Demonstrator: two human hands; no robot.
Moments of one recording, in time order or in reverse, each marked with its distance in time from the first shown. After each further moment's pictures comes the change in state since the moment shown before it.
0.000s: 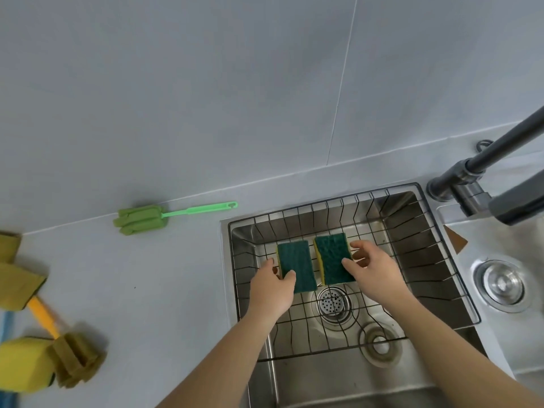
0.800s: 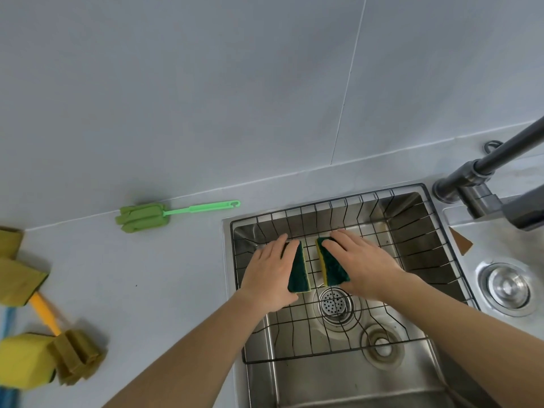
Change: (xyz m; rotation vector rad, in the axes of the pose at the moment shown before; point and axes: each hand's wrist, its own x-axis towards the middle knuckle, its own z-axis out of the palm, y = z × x) left_hand 0.026 -0.003 -0.018 0.943 -0.087 0.673; right_hand 0.016 -0.025 -0.003 -0.935 -0.261 -0.657
